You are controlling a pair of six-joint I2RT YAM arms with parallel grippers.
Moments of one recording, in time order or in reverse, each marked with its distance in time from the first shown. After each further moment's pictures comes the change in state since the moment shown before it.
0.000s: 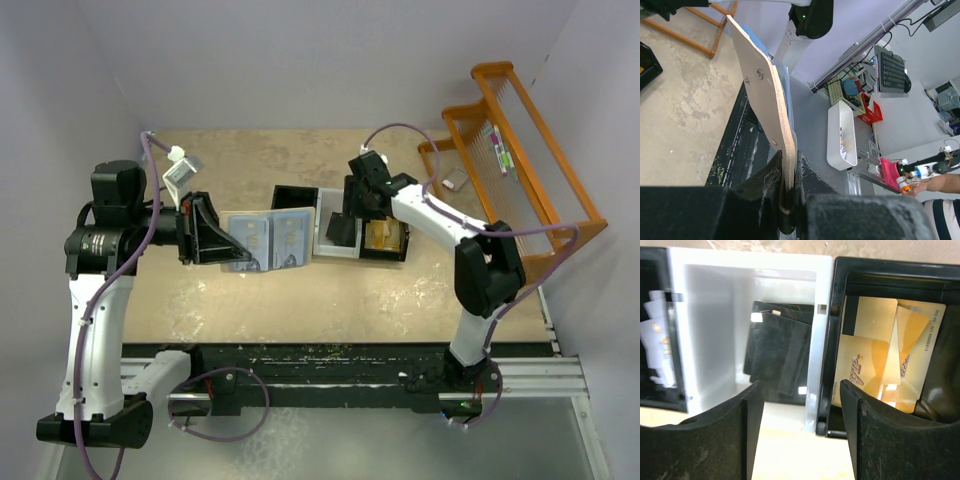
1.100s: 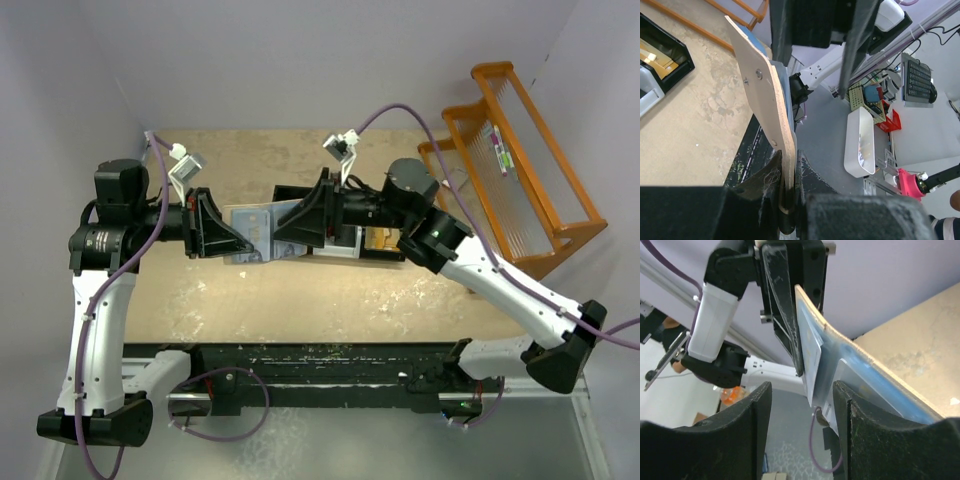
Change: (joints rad) left arm 0.000 0.009 -0.027 0.043 -0.106 0.002; right arm 0.318 -0.584 -0.080 0.588 -0.846 0.164
